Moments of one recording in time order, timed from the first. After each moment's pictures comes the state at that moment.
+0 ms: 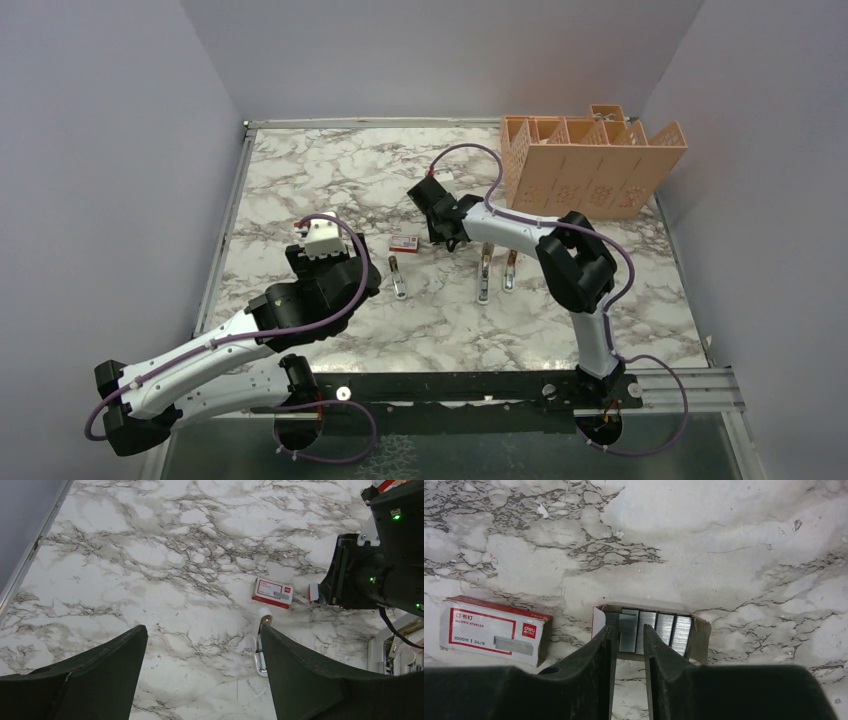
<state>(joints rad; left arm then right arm) -1.08 0.80 0.86 -0.82 -1.06 -0.78 0.79 2.06 1.51 -0.46 0.42 0.49</state>
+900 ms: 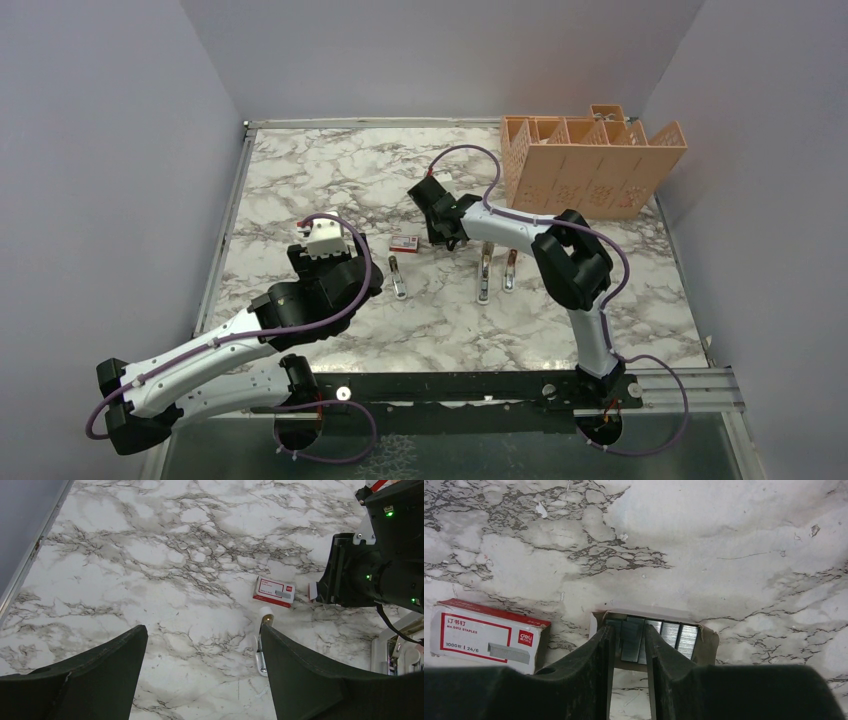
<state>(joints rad) -1.08 0.81 0.86 -0.82 -1.06 -0.78 0.78 2.10 1.53 -0.45 0.39 0.47</state>
